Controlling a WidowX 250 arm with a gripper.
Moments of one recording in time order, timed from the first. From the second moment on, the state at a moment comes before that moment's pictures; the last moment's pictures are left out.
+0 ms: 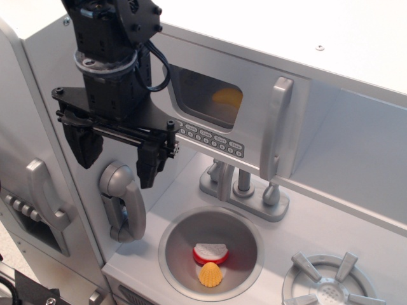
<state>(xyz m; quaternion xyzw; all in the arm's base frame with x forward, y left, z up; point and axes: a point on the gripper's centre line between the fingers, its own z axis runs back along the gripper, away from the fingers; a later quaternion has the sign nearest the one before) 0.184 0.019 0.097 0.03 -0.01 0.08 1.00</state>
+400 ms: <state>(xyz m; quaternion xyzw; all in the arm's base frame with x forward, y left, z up) 0.184 0.016 0.093 0.03 -0.01 0.08 1.00</state>
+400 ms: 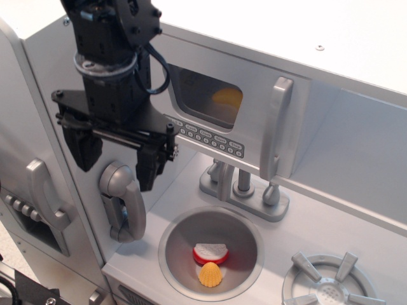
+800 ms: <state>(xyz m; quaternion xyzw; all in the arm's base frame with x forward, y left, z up) 0.222 -0.042 0.095 -0.02 -0.05 0.03 1.00</state>
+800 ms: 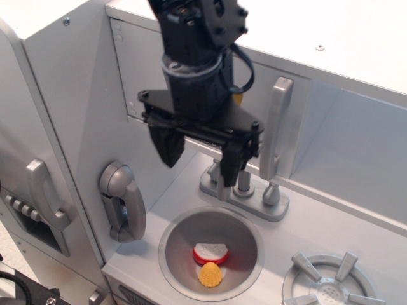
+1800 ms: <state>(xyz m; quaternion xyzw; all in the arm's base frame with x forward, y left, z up) 0.281 -0.080 0.107 -0.03 -0.11 0.06 0.99</state>
